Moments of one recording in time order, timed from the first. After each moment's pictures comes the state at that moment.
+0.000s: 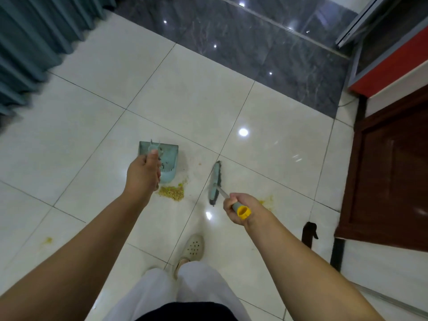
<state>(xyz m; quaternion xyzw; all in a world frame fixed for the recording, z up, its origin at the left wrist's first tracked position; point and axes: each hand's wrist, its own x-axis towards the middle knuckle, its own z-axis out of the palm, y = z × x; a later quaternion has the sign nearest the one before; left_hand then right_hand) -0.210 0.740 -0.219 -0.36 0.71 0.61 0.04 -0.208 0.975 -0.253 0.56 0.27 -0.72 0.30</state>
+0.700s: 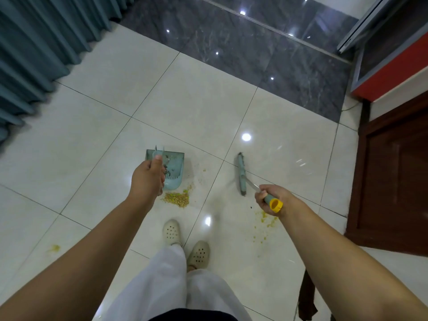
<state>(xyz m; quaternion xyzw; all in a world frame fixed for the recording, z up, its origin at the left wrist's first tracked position) -0.217 0.724 -0.218 -0.35 0.71 0.61 0.05 -0.256 1.023 -0.240 0.51 0.38 -0.70 0.32</state>
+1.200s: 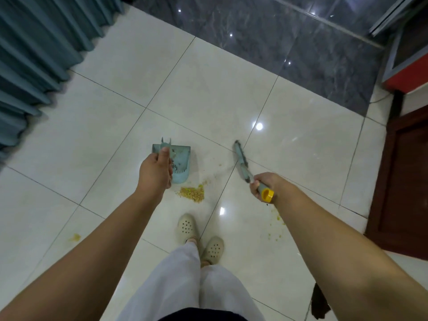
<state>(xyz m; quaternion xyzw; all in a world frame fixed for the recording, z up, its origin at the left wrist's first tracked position) -0.257 0.666 -0.230 -0.38 0.69 0.61 0.05 -0.316 0.932 -0.289 0.51 0.46 -0.62 0.37</state>
